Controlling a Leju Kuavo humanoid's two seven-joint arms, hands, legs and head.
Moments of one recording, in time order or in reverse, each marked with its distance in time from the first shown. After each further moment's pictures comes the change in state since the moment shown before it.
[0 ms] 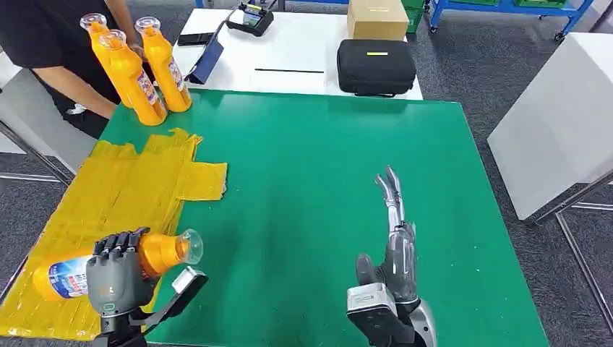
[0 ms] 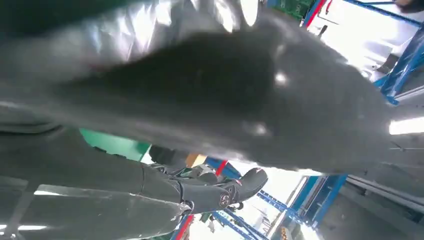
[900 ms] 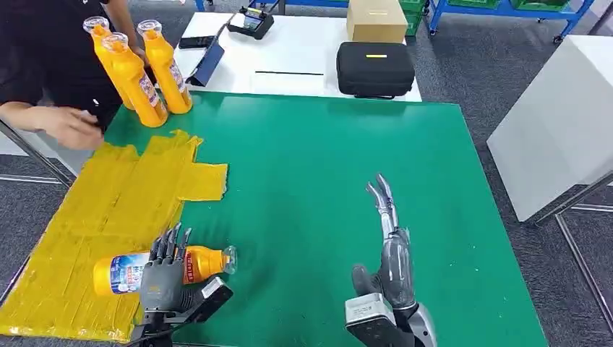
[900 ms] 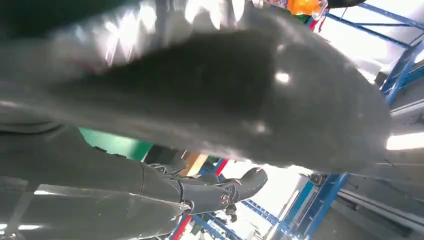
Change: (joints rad) left arm -0.152 0.019 -0.158 0.477 0.374 0.001 -0.177; right arm 0.010 -0.035 0.021 0.001 -0.033 0.019 -0.026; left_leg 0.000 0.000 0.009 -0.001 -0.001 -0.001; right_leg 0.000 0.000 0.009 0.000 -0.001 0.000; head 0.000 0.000
